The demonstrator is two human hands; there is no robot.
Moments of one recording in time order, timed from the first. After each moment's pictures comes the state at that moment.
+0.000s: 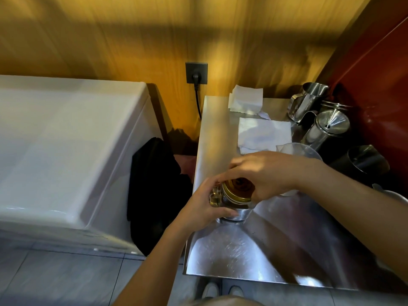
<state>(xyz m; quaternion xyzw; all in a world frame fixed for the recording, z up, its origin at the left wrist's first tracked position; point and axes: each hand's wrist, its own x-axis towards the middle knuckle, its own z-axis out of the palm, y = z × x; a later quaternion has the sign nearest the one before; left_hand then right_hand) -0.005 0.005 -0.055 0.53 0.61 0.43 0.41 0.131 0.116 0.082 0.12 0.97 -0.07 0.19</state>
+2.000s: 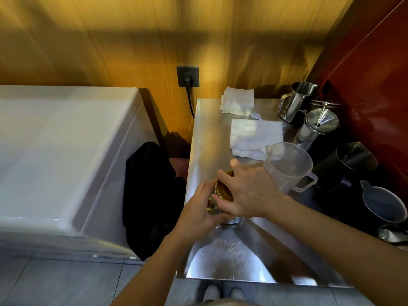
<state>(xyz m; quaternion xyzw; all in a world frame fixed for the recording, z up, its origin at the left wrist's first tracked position) 0.014 -0.003 -0.051 0.59 0.62 0.42 0.30 0.144 0.084 0.027 0.25 0.96 0.03 -0.08</state>
